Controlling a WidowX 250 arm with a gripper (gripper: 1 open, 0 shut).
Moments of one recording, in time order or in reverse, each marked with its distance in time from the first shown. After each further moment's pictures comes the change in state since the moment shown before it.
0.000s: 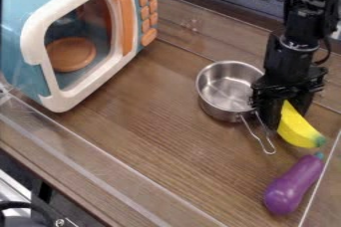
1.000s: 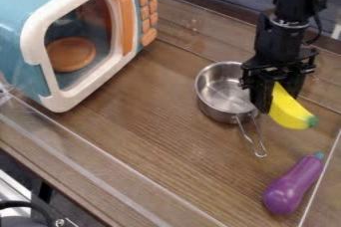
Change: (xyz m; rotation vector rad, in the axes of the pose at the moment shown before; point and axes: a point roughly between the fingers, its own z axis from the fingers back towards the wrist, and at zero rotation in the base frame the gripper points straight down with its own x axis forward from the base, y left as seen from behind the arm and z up) arm 0.013 0.010 0.022 0.001 0.010 0.030
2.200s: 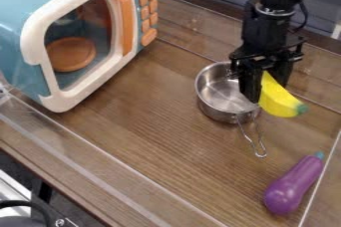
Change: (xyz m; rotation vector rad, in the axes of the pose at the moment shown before) arm 0.011 0.008 0.009 -0.020 -0.009 0.025
